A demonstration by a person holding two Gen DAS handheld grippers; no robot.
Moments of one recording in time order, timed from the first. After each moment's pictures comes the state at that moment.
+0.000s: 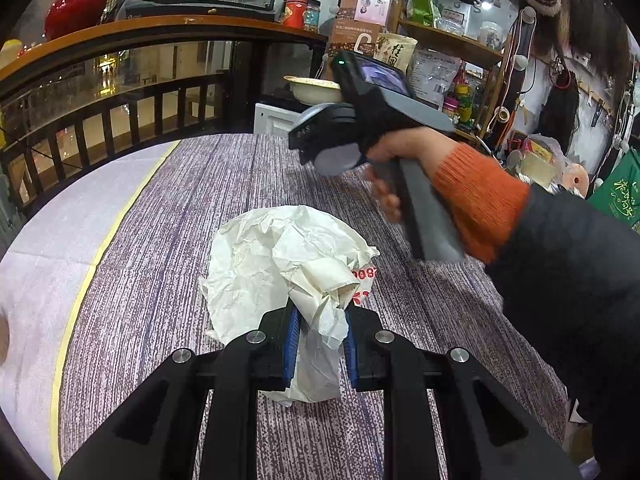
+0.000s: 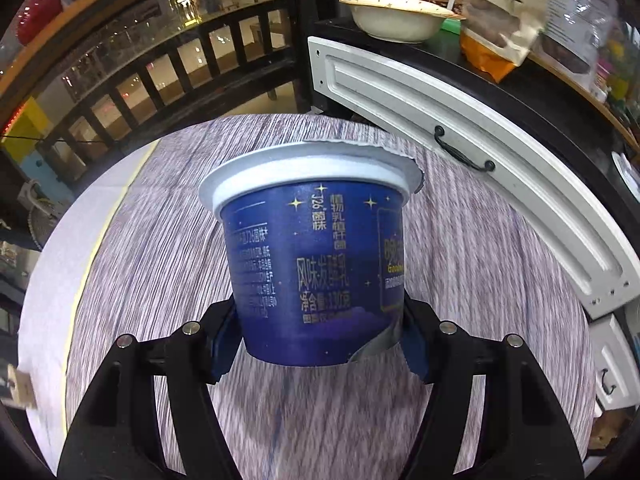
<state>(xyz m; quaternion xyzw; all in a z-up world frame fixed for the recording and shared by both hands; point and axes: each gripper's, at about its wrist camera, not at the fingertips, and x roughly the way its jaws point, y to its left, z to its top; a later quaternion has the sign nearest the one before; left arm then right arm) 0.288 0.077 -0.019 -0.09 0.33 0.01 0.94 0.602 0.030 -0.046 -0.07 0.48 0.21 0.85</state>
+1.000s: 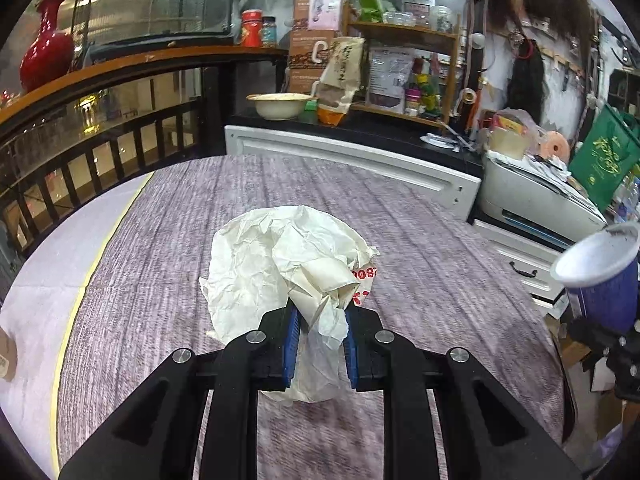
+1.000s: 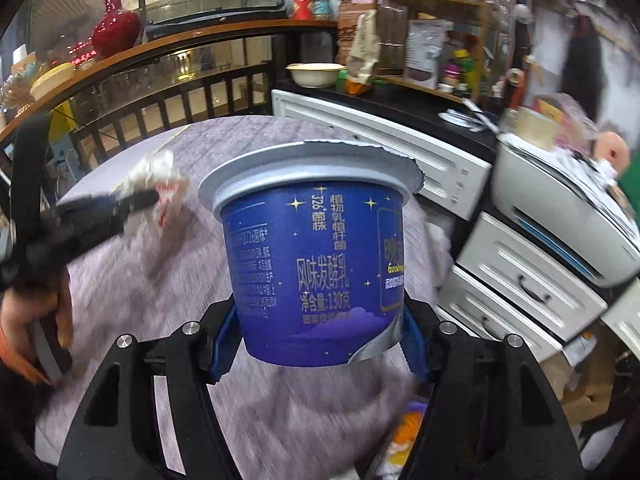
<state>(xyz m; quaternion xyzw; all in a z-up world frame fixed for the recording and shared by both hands) 0.266 0.019 -0.010 -0.02 0.31 -0.03 0.95 0.268 -0.245 -0.012 -0.08 0.34 0.17 0.92</state>
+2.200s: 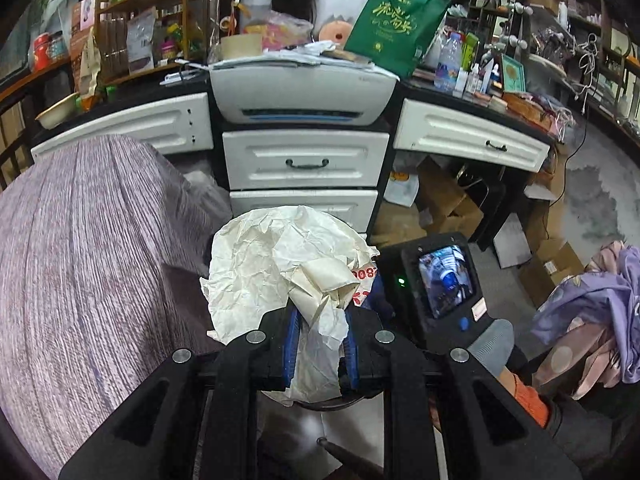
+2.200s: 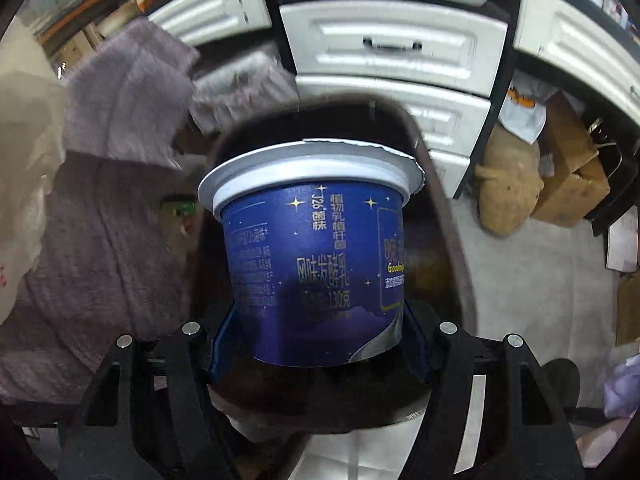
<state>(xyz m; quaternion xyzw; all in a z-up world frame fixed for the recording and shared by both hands) 0.156 -0.272 -0.073 0.08 0.37 -0.29 0.88 0.226 -0.443 -0.227 0.10 0.52 -0.02 0.85</state>
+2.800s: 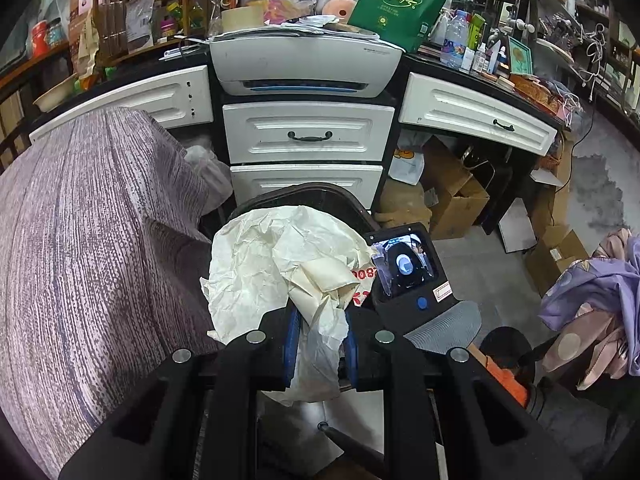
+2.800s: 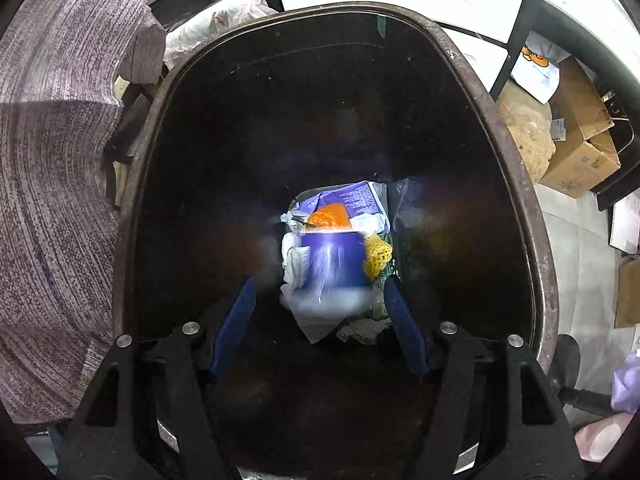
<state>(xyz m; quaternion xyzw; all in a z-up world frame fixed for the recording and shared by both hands) 0.150 -0.267 -0.096 0.08 0.40 -0.28 0.87 0.248 -0.435 -0.280 0.10 0.58 -0.04 0.81</state>
